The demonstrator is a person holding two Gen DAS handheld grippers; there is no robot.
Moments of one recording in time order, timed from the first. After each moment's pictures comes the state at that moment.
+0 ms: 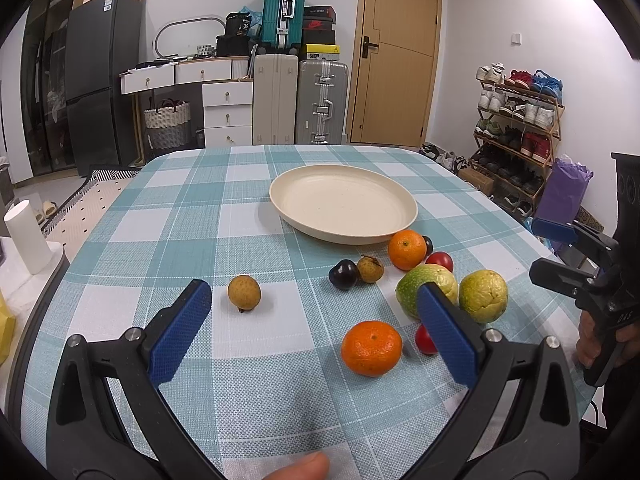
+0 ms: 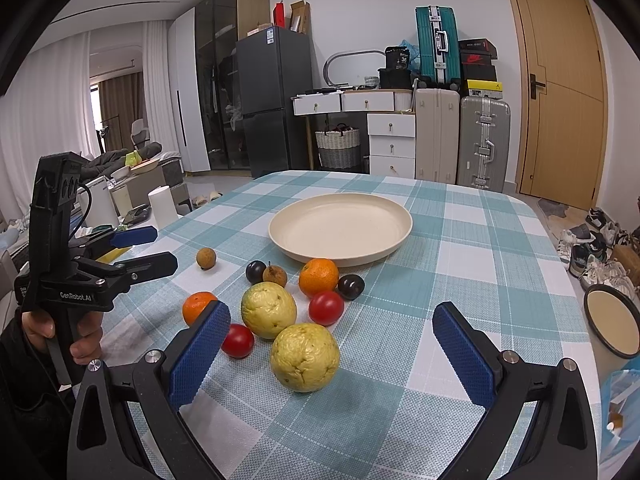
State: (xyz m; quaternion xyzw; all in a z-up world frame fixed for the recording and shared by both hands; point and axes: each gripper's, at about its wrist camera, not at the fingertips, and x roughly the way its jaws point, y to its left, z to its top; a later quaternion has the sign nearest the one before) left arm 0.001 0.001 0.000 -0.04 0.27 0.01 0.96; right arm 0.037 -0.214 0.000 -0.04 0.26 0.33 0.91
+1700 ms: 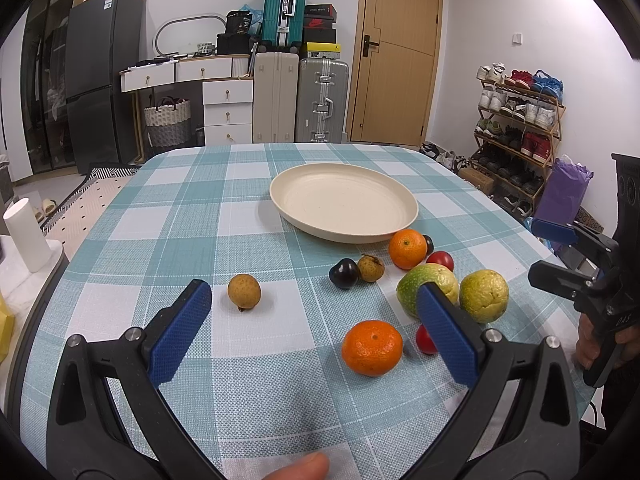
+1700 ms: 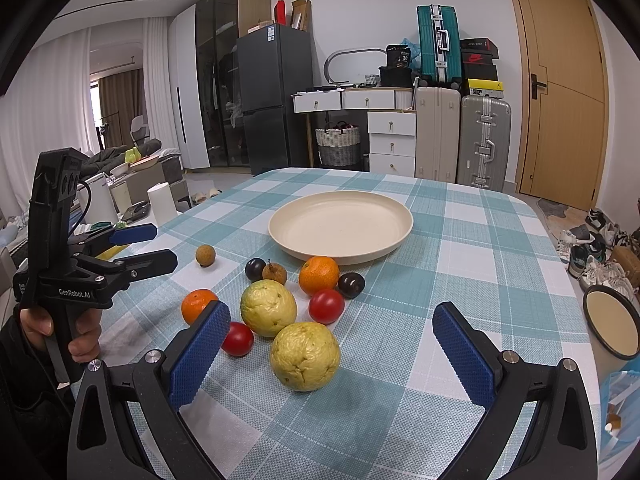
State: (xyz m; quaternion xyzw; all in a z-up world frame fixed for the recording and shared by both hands) left arm 0.007 0.001 -0.003 -0.04 0.27 0.01 0.96; right arm 0.036 -0.212 -0.001 -0.04 0.26 0.32 0.91
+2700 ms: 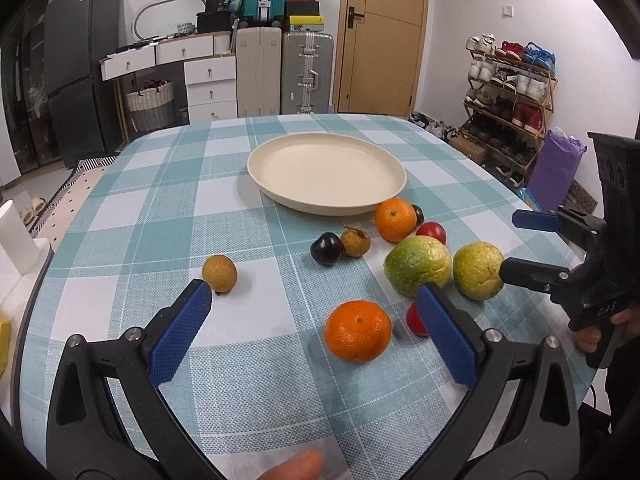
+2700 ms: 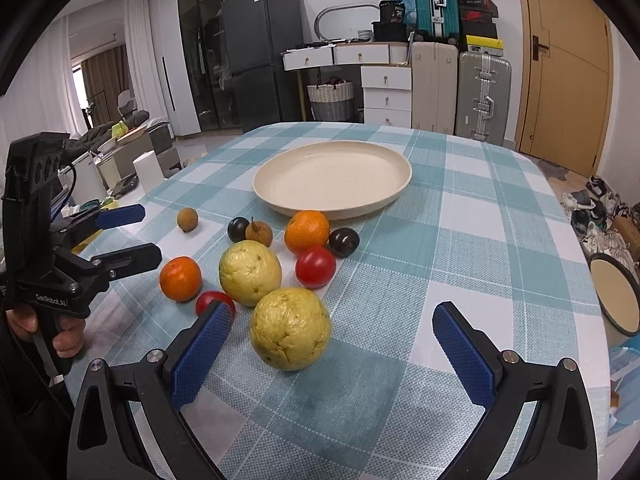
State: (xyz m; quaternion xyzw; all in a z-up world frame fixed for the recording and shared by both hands) left arm 0.025 -0.015 -0.021 -0.03 0.33 -0.02 0.94; right arm 0.062 -0.202 -0.018 -0.05 0.35 0.31 0.88
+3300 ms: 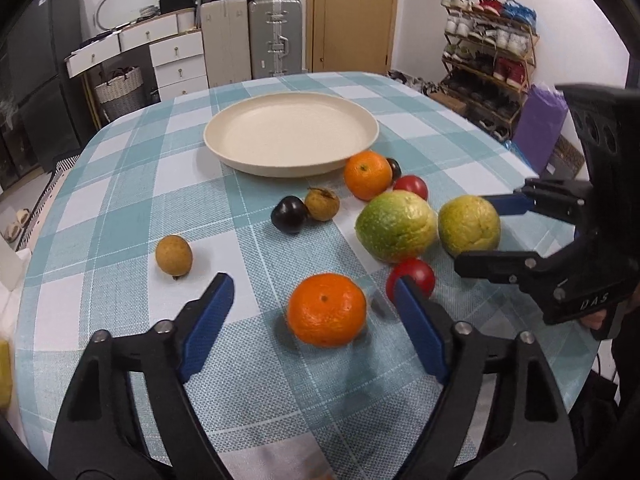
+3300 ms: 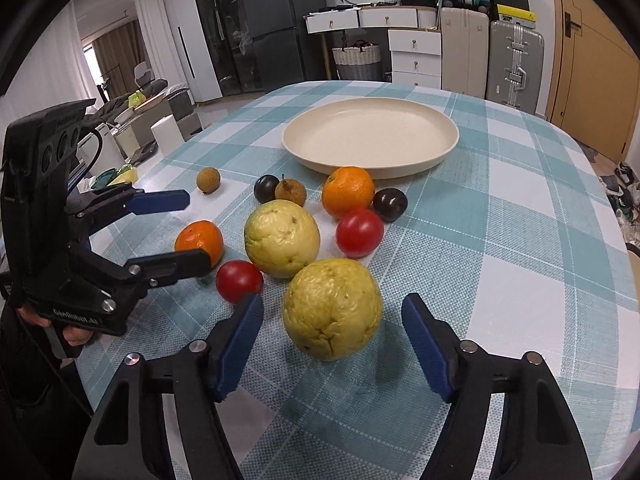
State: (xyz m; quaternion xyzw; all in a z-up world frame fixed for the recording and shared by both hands) left arm 0.047 -0.041 -0.040 0.02 0.39 -0.06 0.92; right arm 0.067 -0.172 -0.038 -0.07 0.42 0.35 0.84
